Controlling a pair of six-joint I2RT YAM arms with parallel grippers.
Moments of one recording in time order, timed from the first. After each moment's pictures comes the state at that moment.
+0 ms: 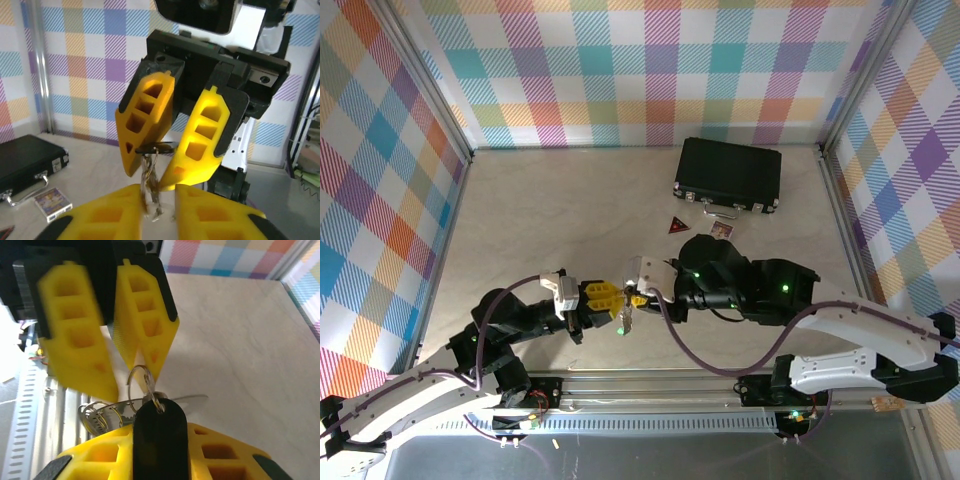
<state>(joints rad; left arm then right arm) -1.00 0.50 0.52 0.10 0.29 -0.09 1.26 1.15 1.36 -0.79 0.01 -0.29</state>
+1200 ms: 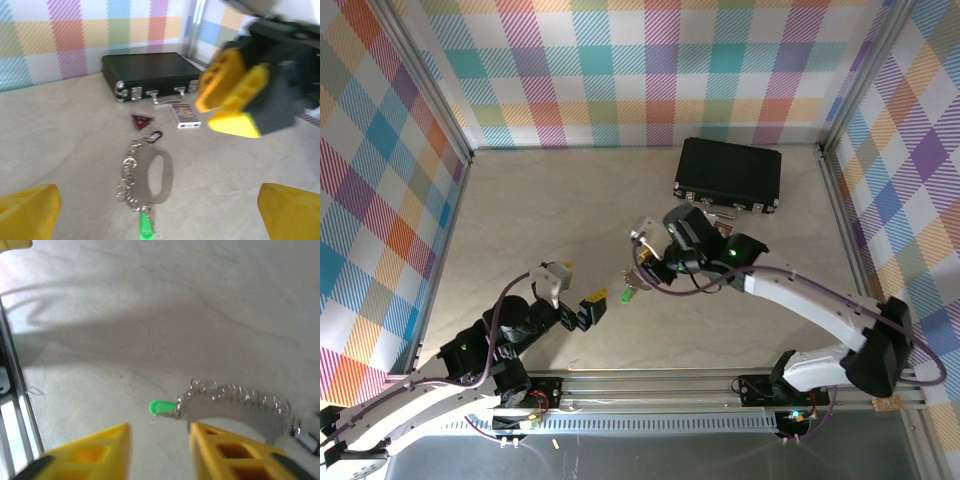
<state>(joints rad) -1.00 0.39 0.48 -0.31 -0.36 -0.21 0.89 1.28 1.12 -0.56 -0.15 -0.09</state>
